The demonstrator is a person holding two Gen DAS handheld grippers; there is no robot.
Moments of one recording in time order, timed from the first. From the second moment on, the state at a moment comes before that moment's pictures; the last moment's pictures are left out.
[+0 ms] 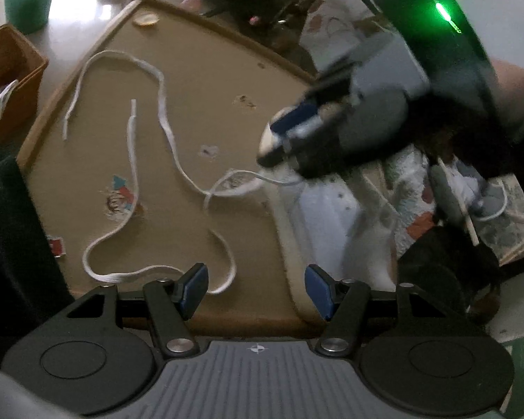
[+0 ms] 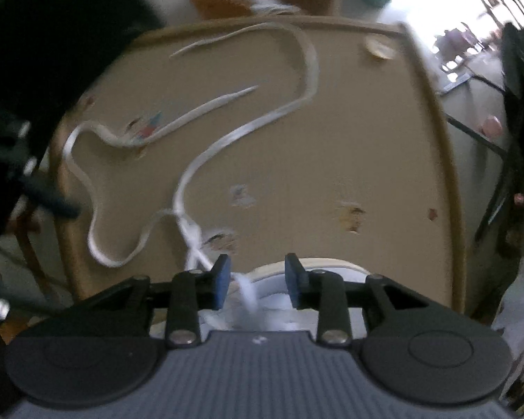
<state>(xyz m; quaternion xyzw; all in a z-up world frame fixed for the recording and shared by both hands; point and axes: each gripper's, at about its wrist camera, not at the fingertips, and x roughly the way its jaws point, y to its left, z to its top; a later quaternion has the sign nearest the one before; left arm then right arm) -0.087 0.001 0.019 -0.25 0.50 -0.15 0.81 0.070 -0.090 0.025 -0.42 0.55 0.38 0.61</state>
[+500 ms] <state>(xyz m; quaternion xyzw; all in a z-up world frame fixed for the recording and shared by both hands) -0.067 -0.051 0.037 -0.18 0.51 -0.14 0.83 0.106 -0.151 0.026 -0.29 0.54 0.32 0.72</state>
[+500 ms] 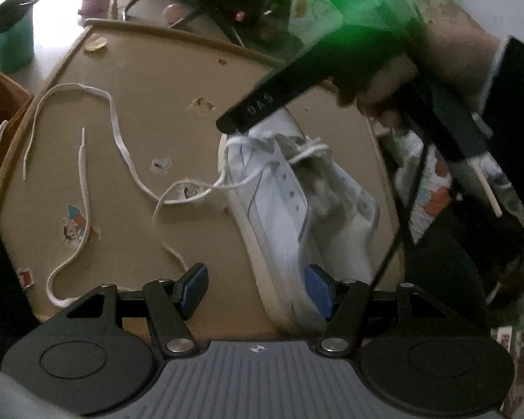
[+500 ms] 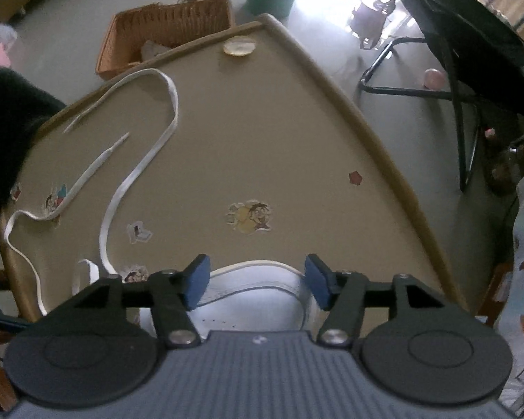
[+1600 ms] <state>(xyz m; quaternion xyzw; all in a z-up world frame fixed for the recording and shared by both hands) 0.004 -0.061 0.040 -0.05 0.55 -0.05 0.83 0.091 -0.276 0.009 -0.09 0.54 0.21 0.81</state>
